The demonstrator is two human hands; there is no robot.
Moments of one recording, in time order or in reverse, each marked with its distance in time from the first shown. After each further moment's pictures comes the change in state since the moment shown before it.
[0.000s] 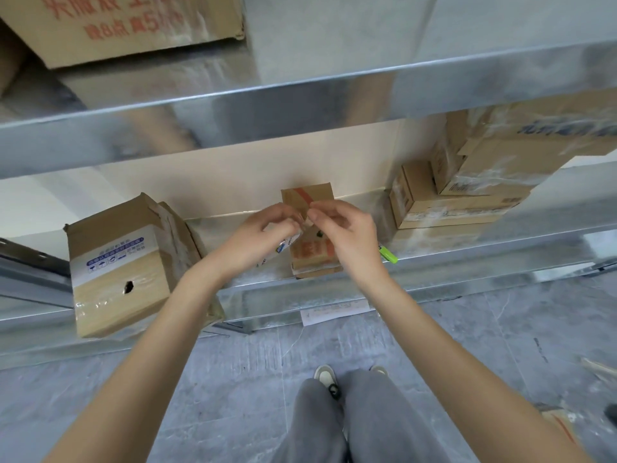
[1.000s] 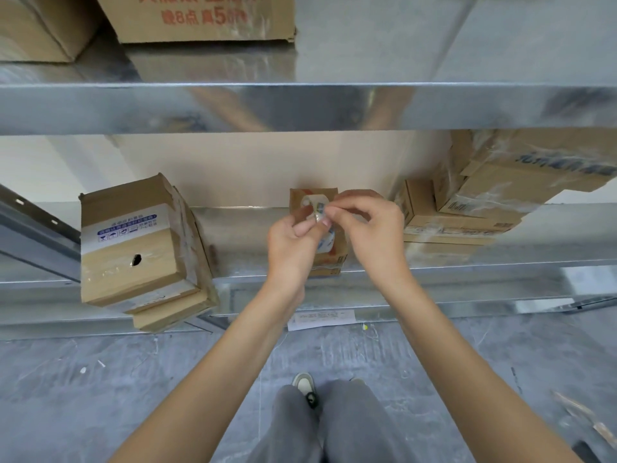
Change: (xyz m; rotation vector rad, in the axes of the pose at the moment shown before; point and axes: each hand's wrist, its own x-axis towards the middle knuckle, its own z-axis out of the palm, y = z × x) left_hand -0.017 0.028 0.072 -0.842 0.490 -0.064; right_hand -0.010 -0.041 -0.017 -0.291 0.042 -0.260
